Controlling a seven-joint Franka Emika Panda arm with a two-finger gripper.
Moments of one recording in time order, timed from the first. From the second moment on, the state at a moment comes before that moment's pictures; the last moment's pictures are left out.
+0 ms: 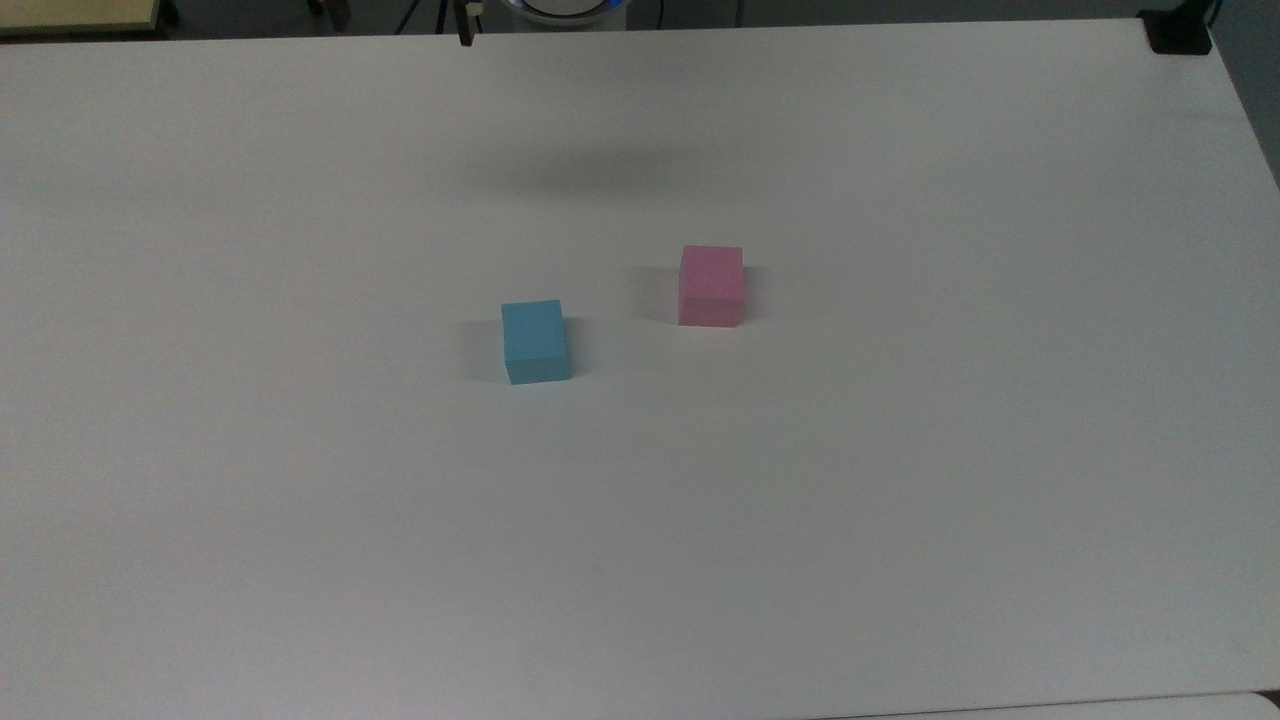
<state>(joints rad) -0.10 -0.01 0.00 -1.57 -0.01 1.65 0.01</state>
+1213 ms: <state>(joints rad) -0.09 -0.01 0.00 -1.57 -0.01 1.64 0.01</state>
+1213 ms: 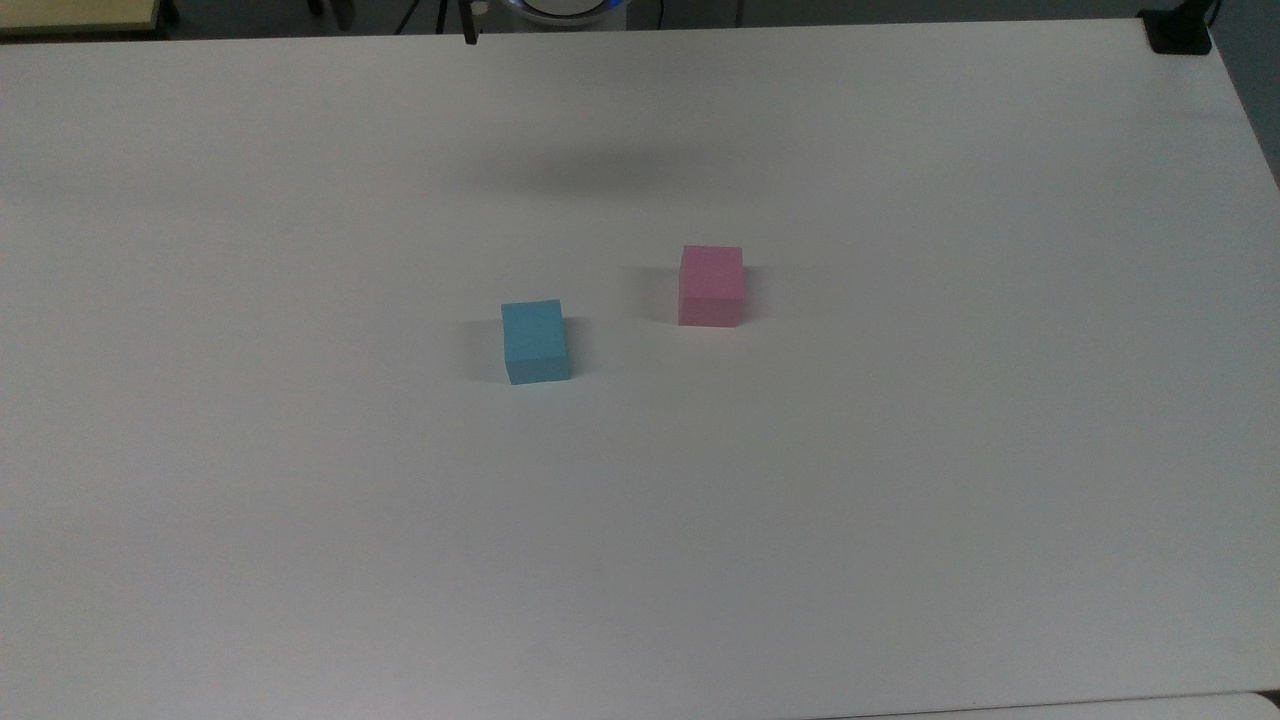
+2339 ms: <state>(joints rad) -0.09 -0.01 0.00 -1.58 -0.01 1.64 0.01</state>
